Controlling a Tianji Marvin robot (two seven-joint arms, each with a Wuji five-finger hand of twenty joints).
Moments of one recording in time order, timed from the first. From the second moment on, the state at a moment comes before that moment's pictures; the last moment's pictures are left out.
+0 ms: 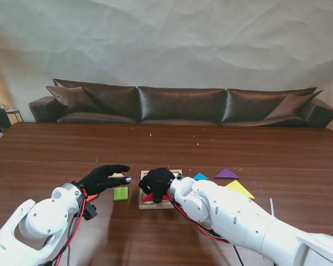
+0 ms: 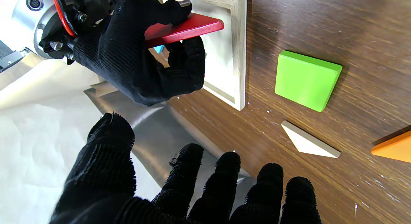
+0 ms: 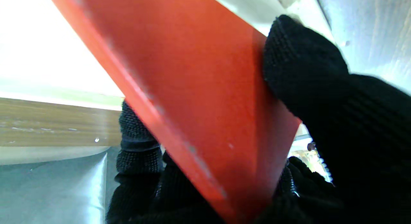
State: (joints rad) left arm 1.65 -1.07 -1.37 -1.73 0.33 0.06 -0.28; right arm -0.88 -1.26 0.33 -1.06 -0.66 -0.12 -0.12; left_hand 0.79 -0.21 0.11 -0.07 0.54 0.21 0.11 0.30 0.54 0.31 0.06 0.25 0.29 0.37 0.09 0.30 0.05 0.32 0.18 0.57; right_hand 0.59 -1.23 1.29 -0.44 0.92 -0.19 1.28 0.30 1.36 -0.06 0.60 0.46 1.28 -0.01 1.03 0.65 0.70 0.13 1.29 0.63
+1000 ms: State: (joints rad) left arm 1.64 -1.06 -1.37 -1.72 0.34 0.06 -0.29; right arm -0.87 -1.24 0.33 -1.08 -0.64 -0.10 -0.04; left_hand 0.79 -0.21 0.10 -0.07 0.54 0.21 0.11 0.30 0.54 0.31 0.06 0.25 0.29 0.37 0.09 0.30 0.05 0.32 0.18 0.57; right_hand 0.59 -1.22 1.31 -0.43 0.89 -0.12 1.09 0.33 1.31 -0.05 0.56 0.49 1.28 -0.01 0.94 0.63 0.70 0.13 1.27 0.65
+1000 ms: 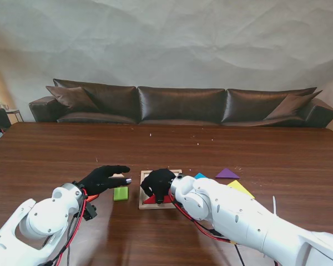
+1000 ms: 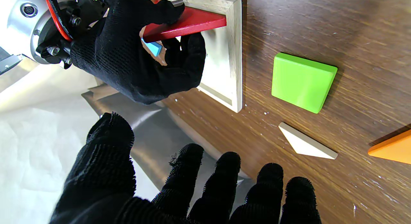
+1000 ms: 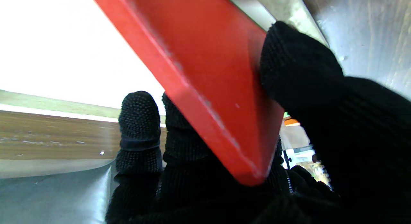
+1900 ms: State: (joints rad) left arm 1.64 -1.06 -1.36 -1.71 0.34 0.06 -0.30; right arm -0.85 -1.26 0.32 -1.04 -0.62 -0.10 -0.06; left_hand 0.79 -0.21 0.10 -0.07 0.54 0.21 0.11 0.30 0.54 0.31 0.06 0.25 0.29 0.37 0.09 0.30 0.05 0.32 0.18 0.57; right_hand 0.46 -1.08 1.35 -0.22 0.75 -0.05 0.84 0.44 1.05 0.01 0.60 0.44 1.27 -0.01 0.69 0.64 0.70 0.17 1.24 0.65
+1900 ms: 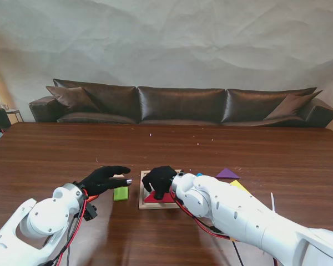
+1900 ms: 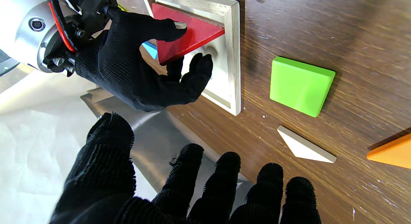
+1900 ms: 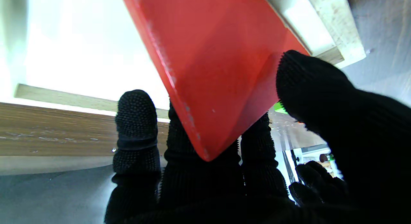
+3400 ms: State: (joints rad) left arm 1.63 -1.06 -1.35 -1.70 0.33 0.08 -0.31; right arm -0.87 -1.26 0.34 -0.99 -0.61 -0.19 -0.10; left_hand 0.79 -0.21 0.10 -0.07 0.54 0.22 0.11 0.30 0.57 0.32 0.06 0.26 0.29 0.37 0.09 0.30 0.05 0.32 0.18 0.57; right_hand 0.33 -0.92 1.34 -0.22 0.60 0.01 0.83 0.38 0.91 0.03 0.64 0.42 1.14 0.00 0.62 0.61 0.70 0.17 1.22 0.65
